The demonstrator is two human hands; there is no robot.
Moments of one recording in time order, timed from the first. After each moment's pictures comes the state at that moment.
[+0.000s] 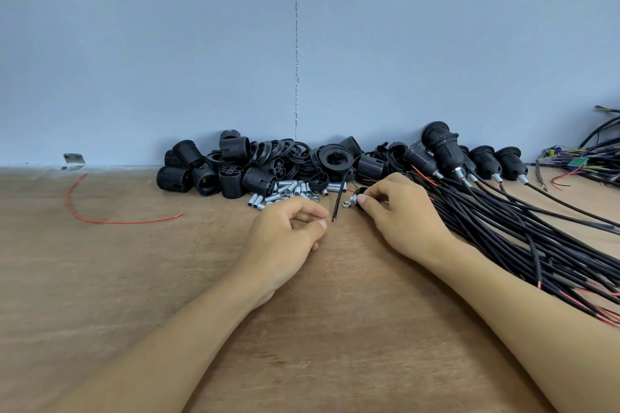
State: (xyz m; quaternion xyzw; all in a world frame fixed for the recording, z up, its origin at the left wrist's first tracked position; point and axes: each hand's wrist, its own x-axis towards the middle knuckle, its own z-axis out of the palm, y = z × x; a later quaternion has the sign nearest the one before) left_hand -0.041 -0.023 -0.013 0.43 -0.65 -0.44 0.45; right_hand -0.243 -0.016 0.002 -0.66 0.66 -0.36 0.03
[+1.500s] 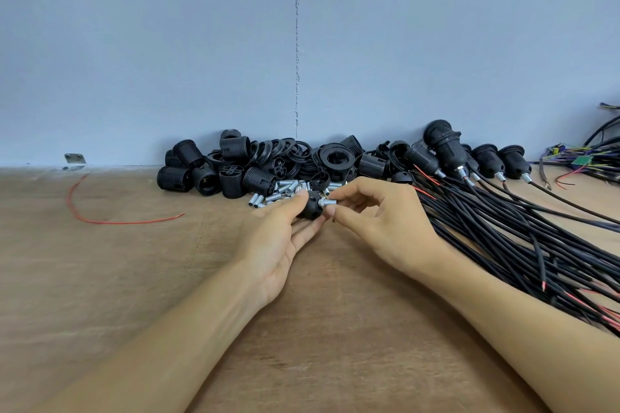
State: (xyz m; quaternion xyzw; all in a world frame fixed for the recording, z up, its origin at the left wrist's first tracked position) left_hand -0.046 -0.020 0.000 0.32 -0.32 -0.70 0.55; right_hand -0.210 0.004 0.009 -0.69 0.50 -0.50 0.16
